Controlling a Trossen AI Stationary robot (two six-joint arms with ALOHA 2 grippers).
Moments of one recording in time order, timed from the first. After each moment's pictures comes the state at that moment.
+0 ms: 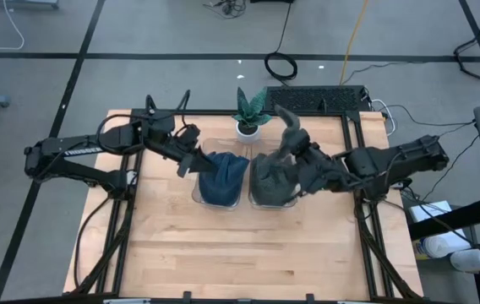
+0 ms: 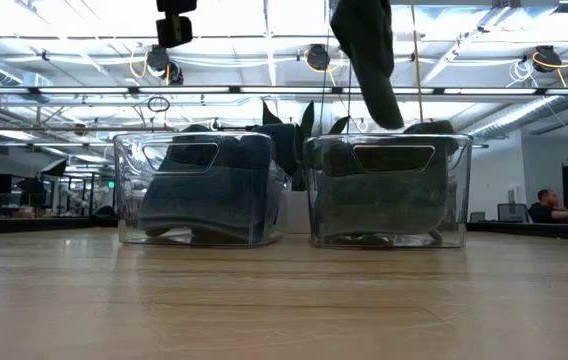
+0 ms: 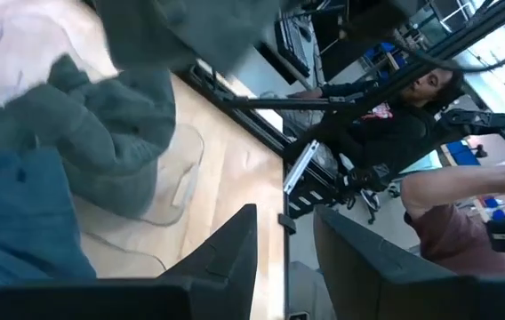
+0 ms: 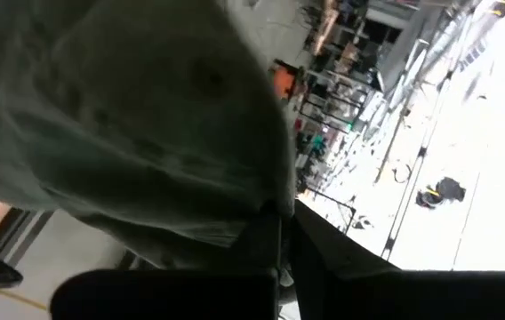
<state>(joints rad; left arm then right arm) 0.21 1.11 1.03 -0.27 0.50 -0.66 0.30 1.38 1.52 -0.89 1.13 -1.17</state>
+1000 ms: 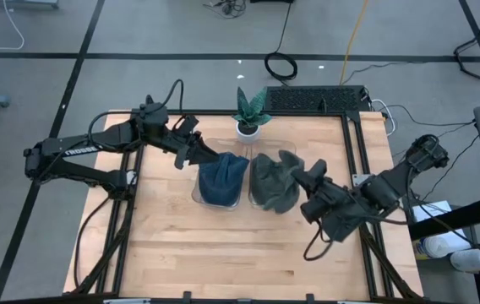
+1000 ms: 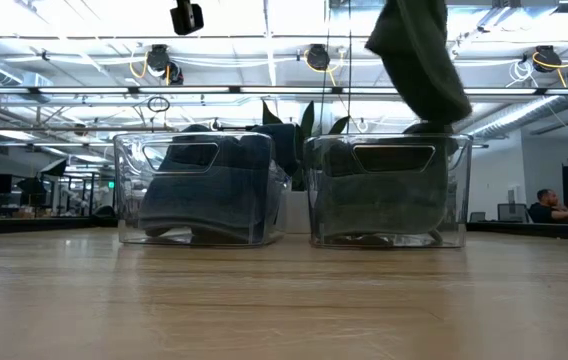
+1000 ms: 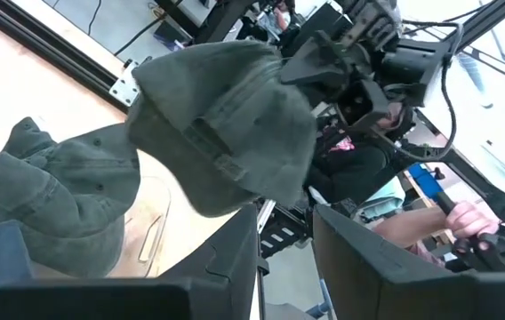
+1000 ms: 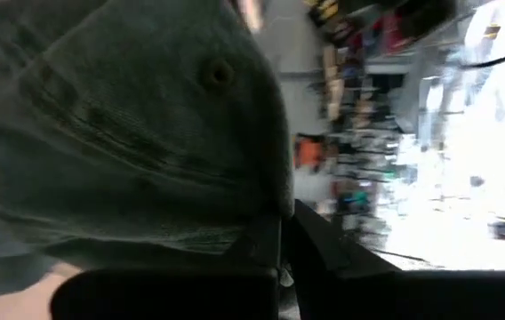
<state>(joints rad) 0.26 1.11 1.03 -0.10 0.55 -0.69 0.61 1.38 1.52 -1.08 1.12 -0.62</state>
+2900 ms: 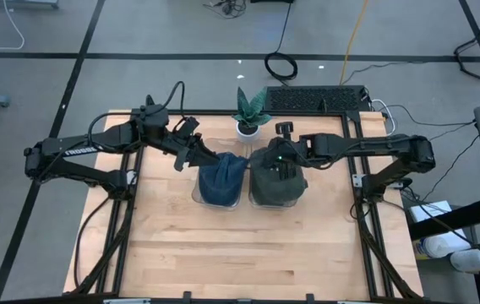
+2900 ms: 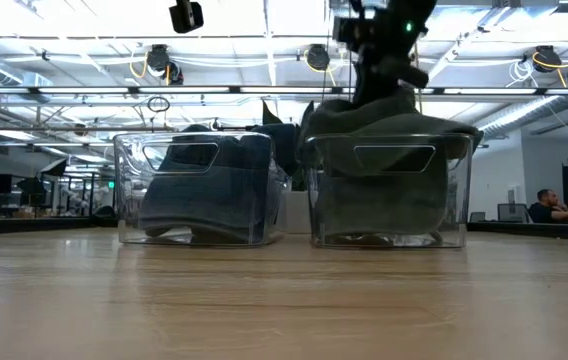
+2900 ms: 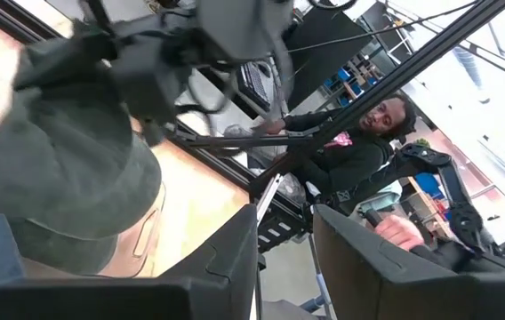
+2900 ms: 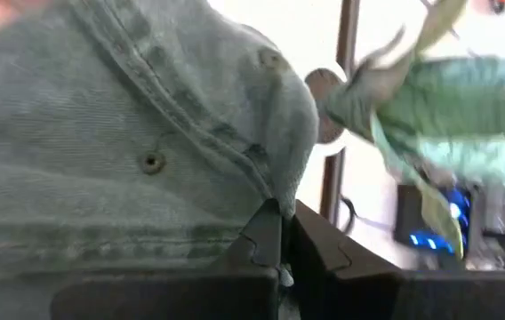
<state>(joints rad) 0.24 1.11 1.03 -0.10 0.55 -0.70 -0.08 1.50 1.28 -0.79 0.51 -0.45</state>
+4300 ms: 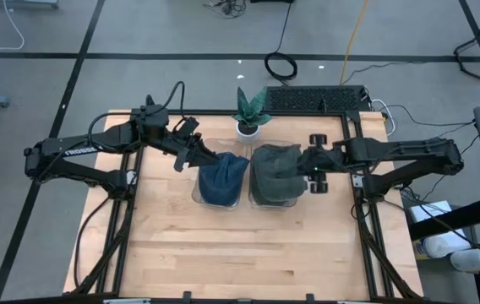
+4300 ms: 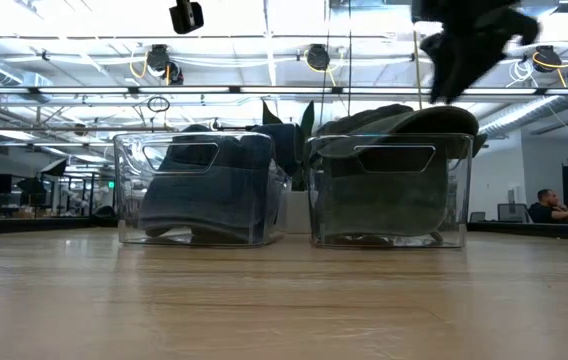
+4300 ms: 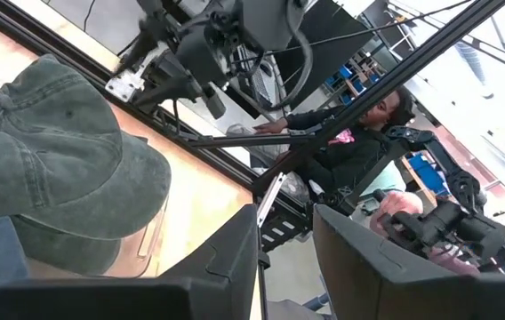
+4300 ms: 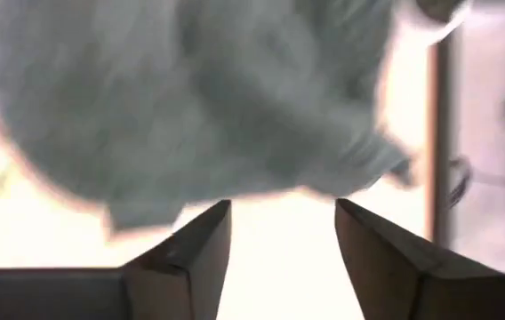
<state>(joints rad) 0.24 1.11 1.03 -0.11 0.55 -0.68 0.02 1.19 1.12 -1.09 0.33 -0.11</state>
